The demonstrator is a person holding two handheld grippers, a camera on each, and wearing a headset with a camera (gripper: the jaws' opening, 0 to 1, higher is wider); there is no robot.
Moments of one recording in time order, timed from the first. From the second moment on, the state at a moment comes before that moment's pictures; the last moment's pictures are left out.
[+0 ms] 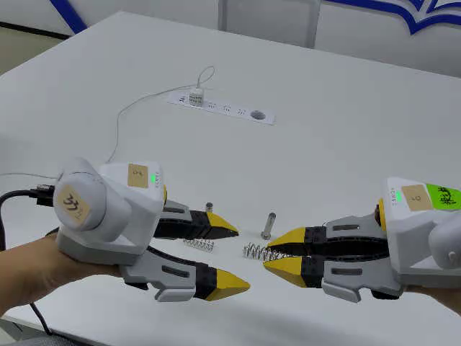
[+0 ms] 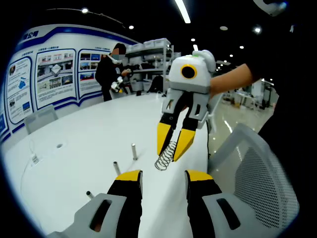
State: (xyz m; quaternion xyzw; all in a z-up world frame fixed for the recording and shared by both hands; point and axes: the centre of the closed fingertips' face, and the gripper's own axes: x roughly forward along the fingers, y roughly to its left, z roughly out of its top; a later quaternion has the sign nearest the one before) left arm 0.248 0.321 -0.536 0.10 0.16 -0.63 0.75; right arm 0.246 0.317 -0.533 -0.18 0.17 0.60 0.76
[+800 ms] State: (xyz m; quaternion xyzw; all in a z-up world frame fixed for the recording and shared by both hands) left arm 0.228 0.316 -0.537 0.12 0.16 -0.66 0.73; right arm 0.224 0.327 -0.539 -0.19 0.17 0.64 0.73
